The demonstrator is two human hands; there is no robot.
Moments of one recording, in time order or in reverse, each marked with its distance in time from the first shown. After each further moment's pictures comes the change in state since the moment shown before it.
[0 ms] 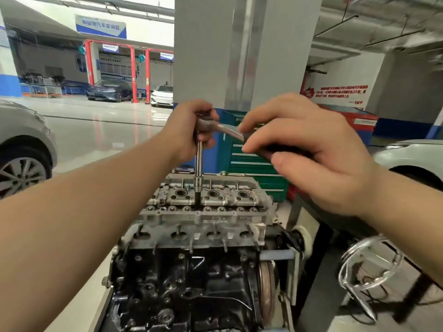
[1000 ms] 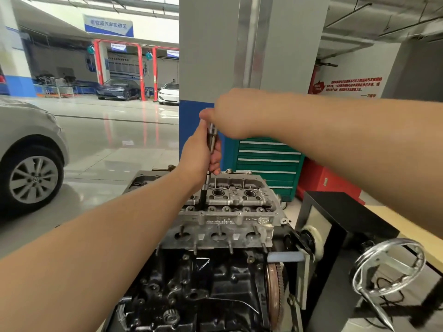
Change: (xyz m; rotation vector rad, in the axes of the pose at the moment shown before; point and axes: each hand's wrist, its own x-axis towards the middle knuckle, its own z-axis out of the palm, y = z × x) left_hand 0.001 -0.075 -0.003 0.128 0.205 0.066; right_hand 0.120 0.091 0.073 -0.703 -0.647 0.263
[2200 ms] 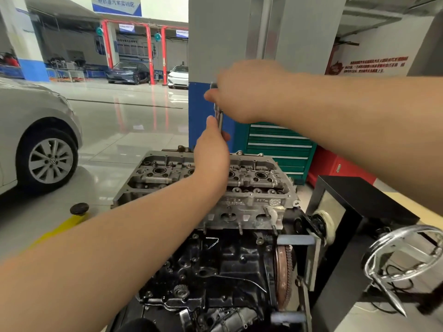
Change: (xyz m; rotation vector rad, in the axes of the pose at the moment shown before) left_hand -0.025 -0.025 0.012 0.098 0.358 -0.016; right_hand -0.002 -0.013 0.007 -0.025 0.136 0.075
